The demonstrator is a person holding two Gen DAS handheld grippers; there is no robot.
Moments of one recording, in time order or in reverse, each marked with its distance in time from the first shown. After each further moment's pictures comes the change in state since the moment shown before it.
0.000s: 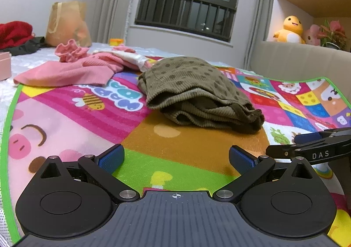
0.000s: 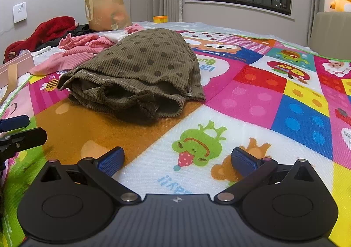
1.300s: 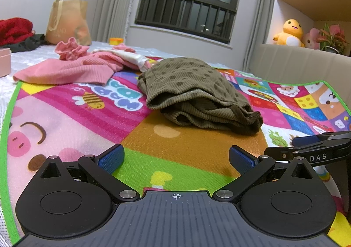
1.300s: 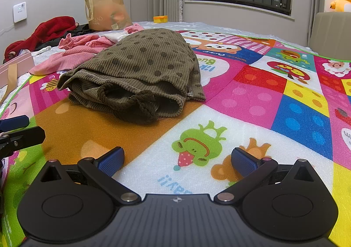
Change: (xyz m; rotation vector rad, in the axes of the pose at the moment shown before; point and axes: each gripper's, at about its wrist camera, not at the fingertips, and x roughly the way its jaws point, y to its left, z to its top) left arm -0.001 0.003 0.000 -0.023 -0.005 -0.013; right arm 0.000 -0.002 0.000 -0.001 0.000 0.003
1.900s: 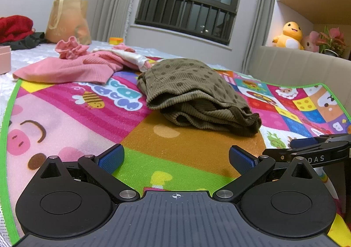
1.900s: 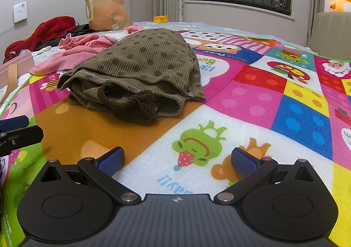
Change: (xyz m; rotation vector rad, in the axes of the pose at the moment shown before) left arm -0.002 0.001 -0.001 -0.016 -0.005 -0.009; right arm 0.000 0.001 0.000 0.001 0.000 -0.001
